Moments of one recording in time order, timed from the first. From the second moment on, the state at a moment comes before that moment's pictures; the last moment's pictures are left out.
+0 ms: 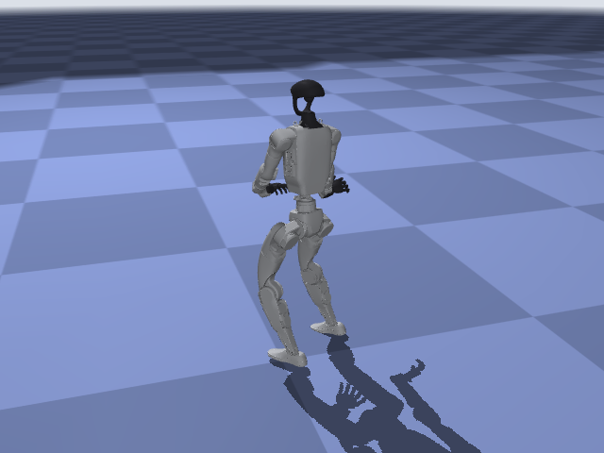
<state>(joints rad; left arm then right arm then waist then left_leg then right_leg) -0.56 -0.01 -0.51 1.16 1.44 -0.87 0.57 -0.24 -0.15 -0.95 1.10 -0.77 -0.27 -1.22 -0.07 0.02 -0.05 -0.38 0.04 0.20 0.74 -0.43 0.04 -0.41 -0.14 0.27 0.60 -0.13 0.21</state>
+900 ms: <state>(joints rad) 0.00 0.06 0.01 0.20 0.01 -0.27 -0.89 0.14 -0.64 -0.73 0.20 -0.67 -0.01 1.18 -0.10 -0.03 -0.06 -0.32 -0.02 -0.16 0.15 -0.04 -0.08 -0.13 -0.12 0.02 0.17 -0.08 0.21</state>
